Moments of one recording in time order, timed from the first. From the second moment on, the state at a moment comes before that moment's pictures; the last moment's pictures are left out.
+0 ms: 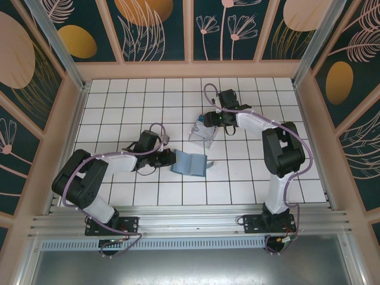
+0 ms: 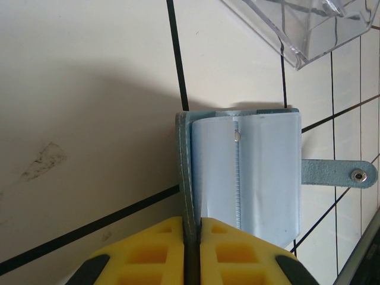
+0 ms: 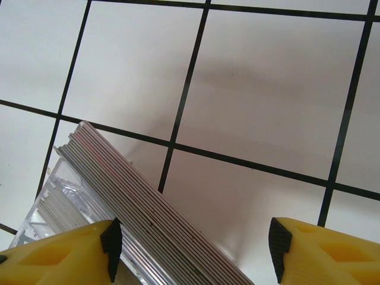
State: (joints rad) left arm -0.51 1.60 0.63 0.08 0.50 -0.65; right arm 0.40 1.93 1.35 -0.38 -0.15 0.20
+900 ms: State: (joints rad) left arm -0.51 1.60 0.63 0.08 0.50 -0.66; right arm 0.43 1.93 1.37 -0.39 -0.11 0.20
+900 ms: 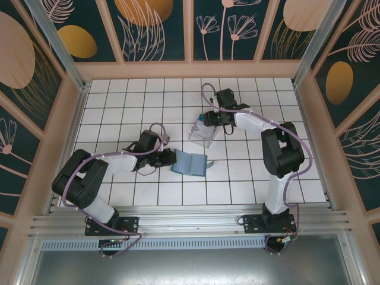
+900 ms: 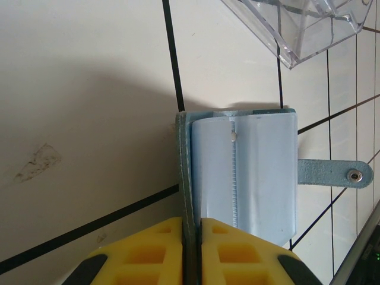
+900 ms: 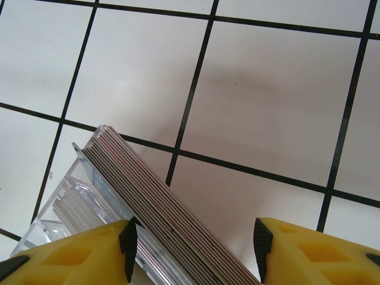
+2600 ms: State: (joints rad) left arm -0.52 1.60 0.63 0.09 0.50 -0.66; right arm 0.46 1.99 1.49 -0.45 -0.07 0.14
